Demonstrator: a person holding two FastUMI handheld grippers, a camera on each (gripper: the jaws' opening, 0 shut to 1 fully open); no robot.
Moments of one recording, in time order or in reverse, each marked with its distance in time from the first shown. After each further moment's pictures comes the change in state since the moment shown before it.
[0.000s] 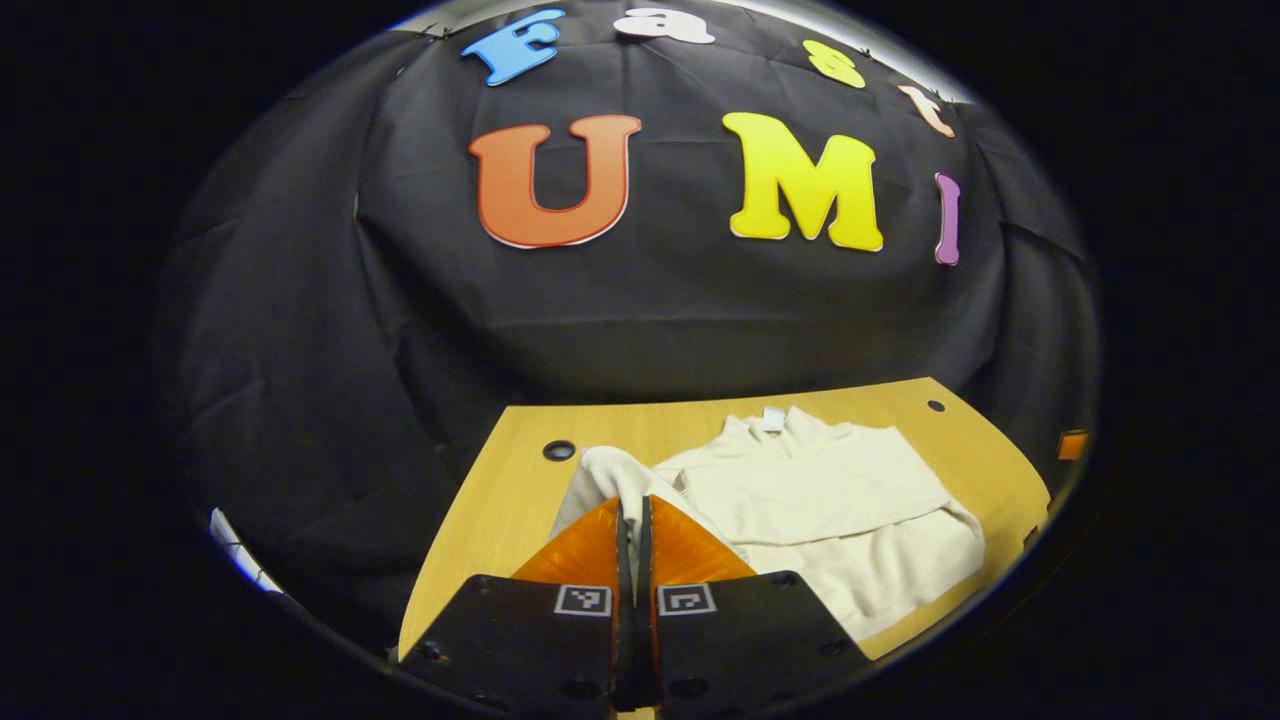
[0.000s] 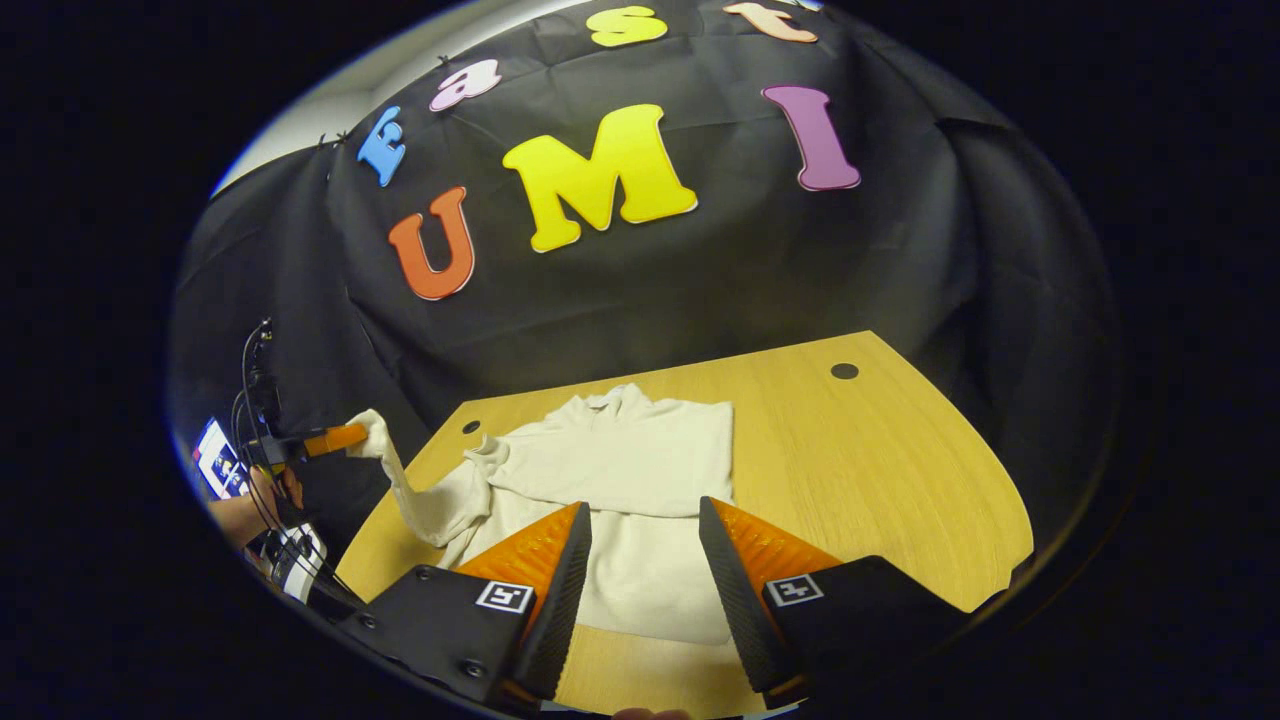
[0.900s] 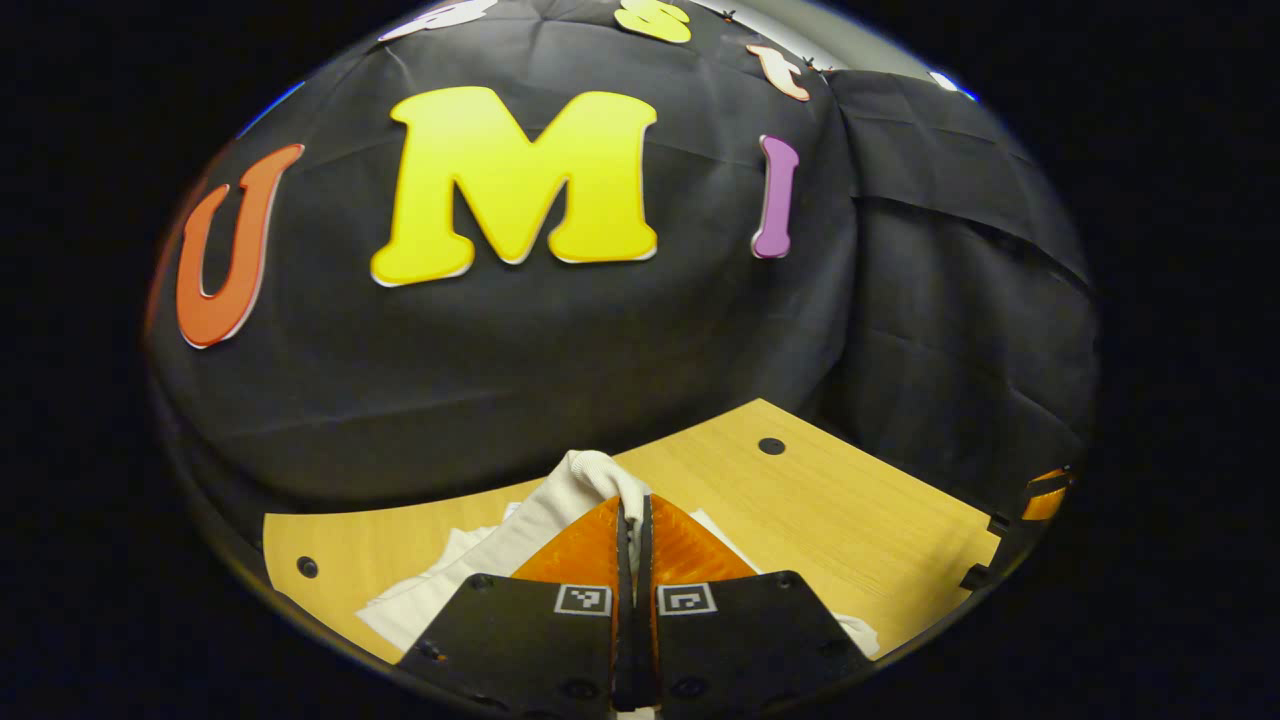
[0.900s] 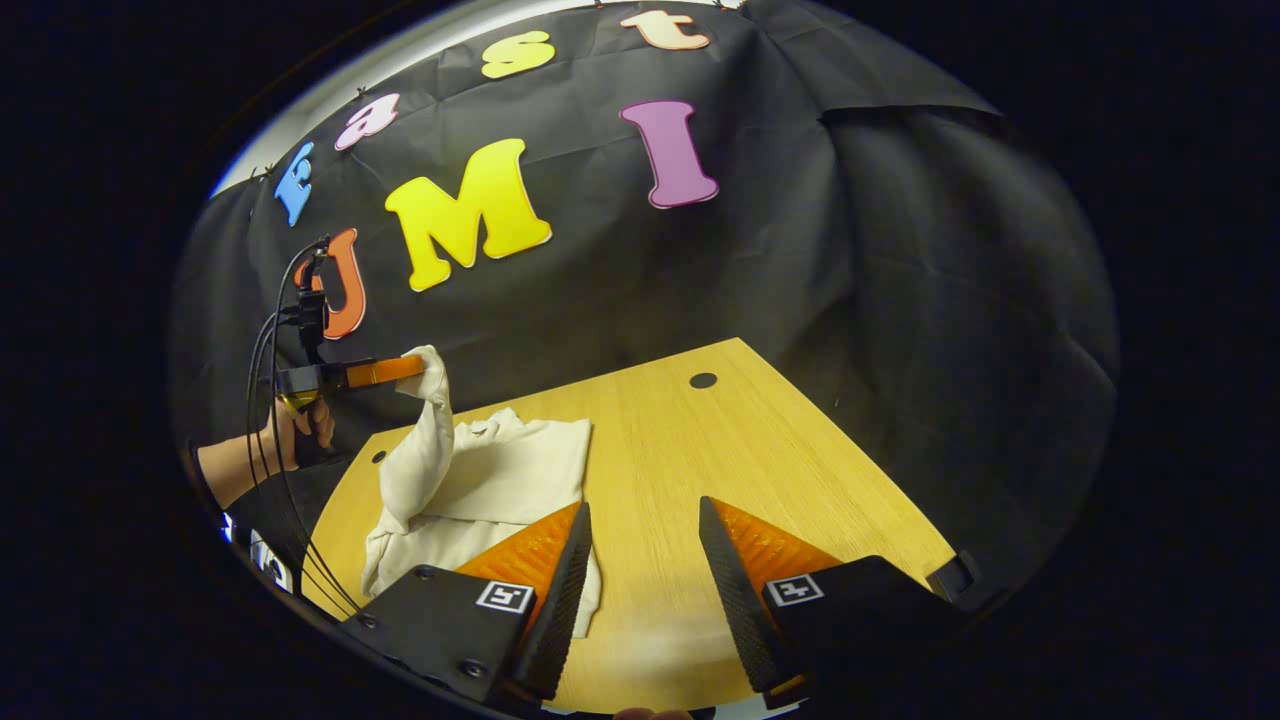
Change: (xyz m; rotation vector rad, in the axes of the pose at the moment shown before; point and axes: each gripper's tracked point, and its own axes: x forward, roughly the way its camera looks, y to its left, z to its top) left arm 0.134 -0.320 0.068 0.173 0.009 -0.521; right arm -0.057 -0.147 0.014 0.090 -0.049 -0.263
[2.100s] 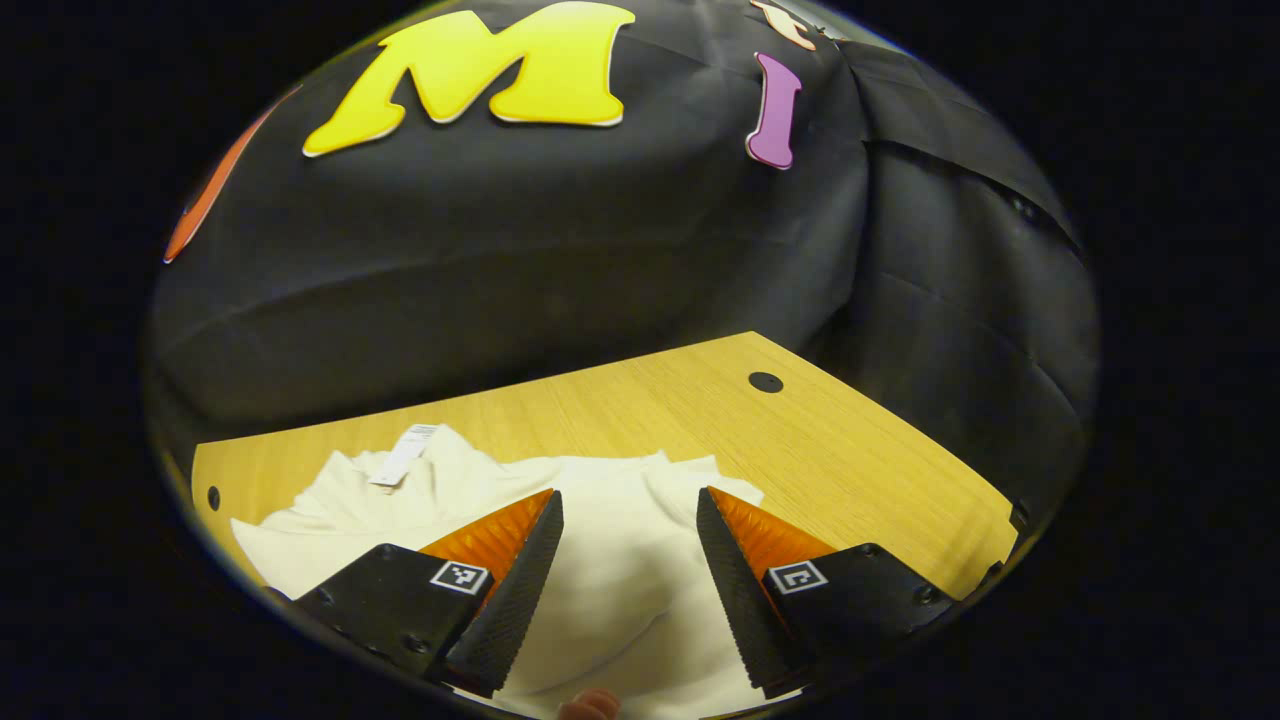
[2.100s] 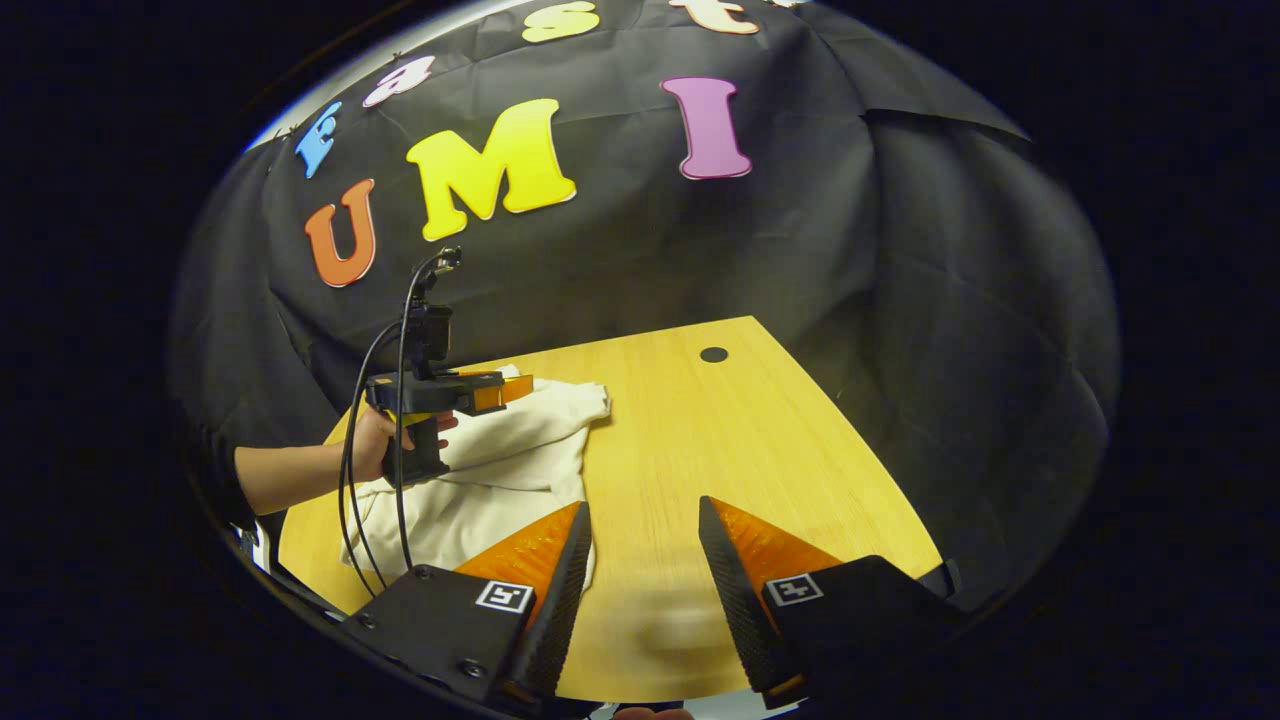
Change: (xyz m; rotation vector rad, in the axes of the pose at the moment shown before) left arm 0.074 -0.015 -0.105 -0.066 0.067 0.071; right arm 0.011 0.045 -0.012 -0.134 0.099 0.044
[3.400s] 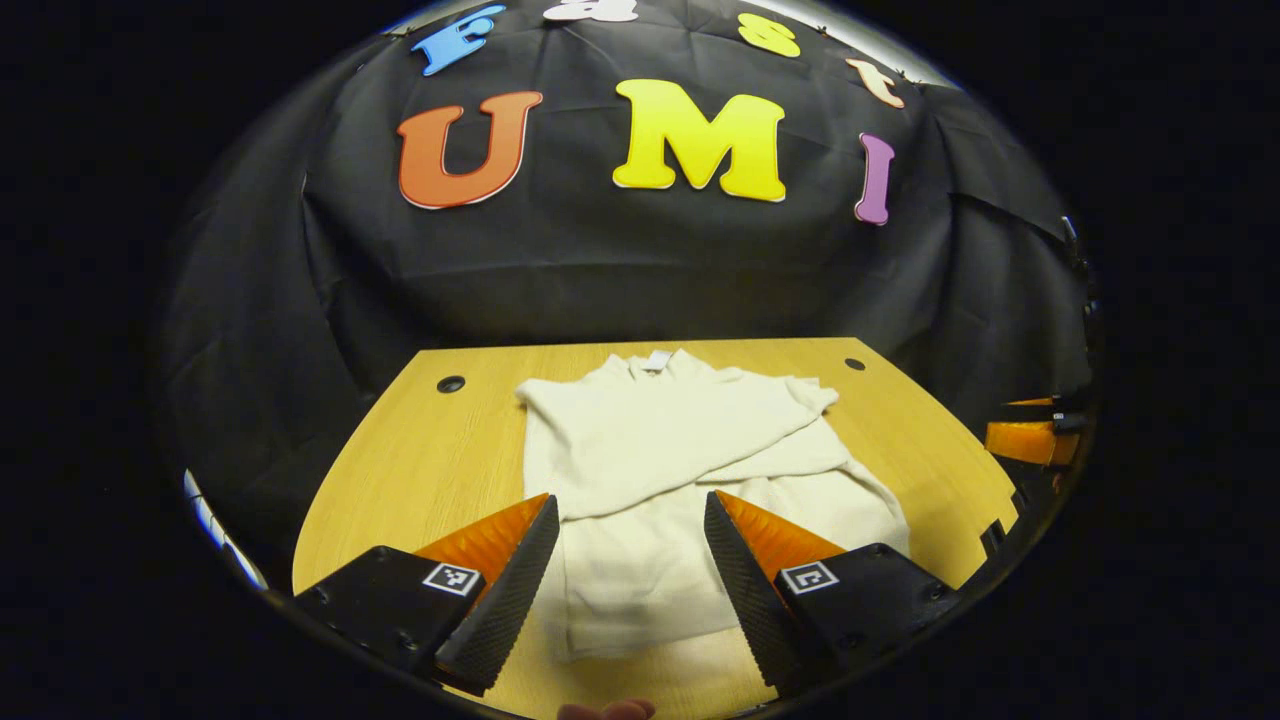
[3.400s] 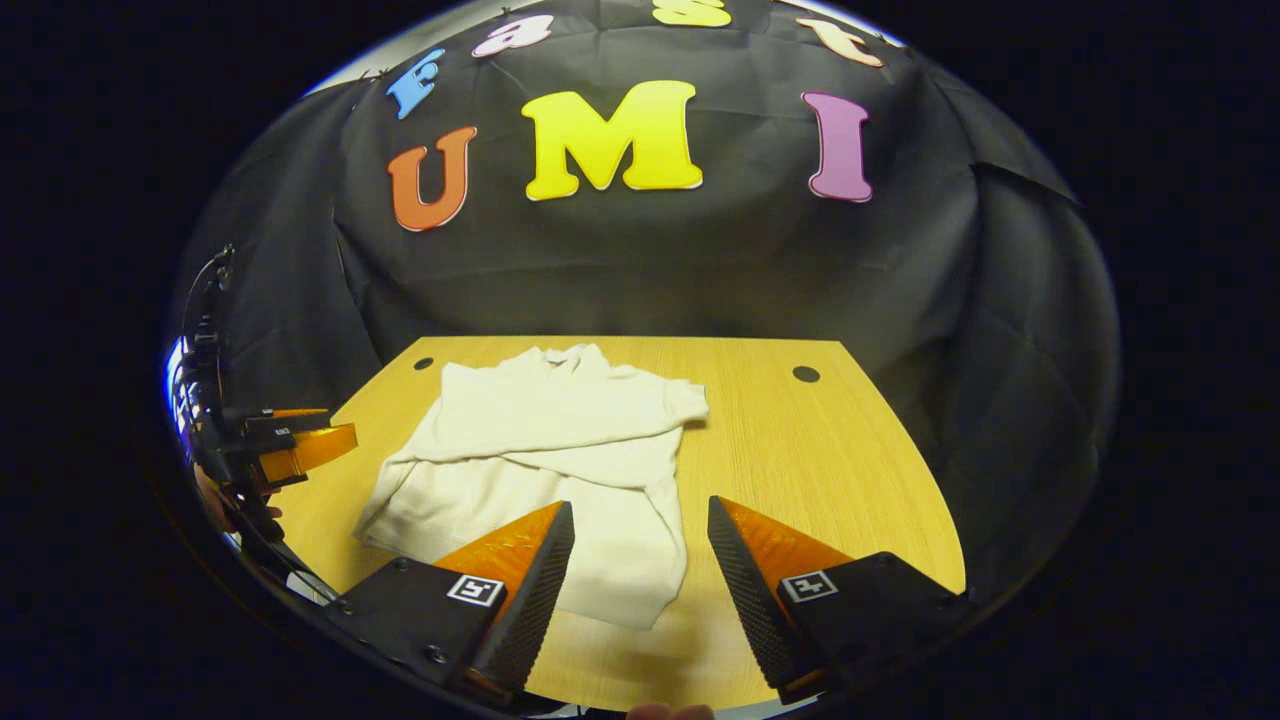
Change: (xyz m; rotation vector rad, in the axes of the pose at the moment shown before) left arm -0.313 0.086 -0.110 -0.173 0.058 0.335; right arm 0.021 0.090 -0.034 -0.187 0.047 0.092
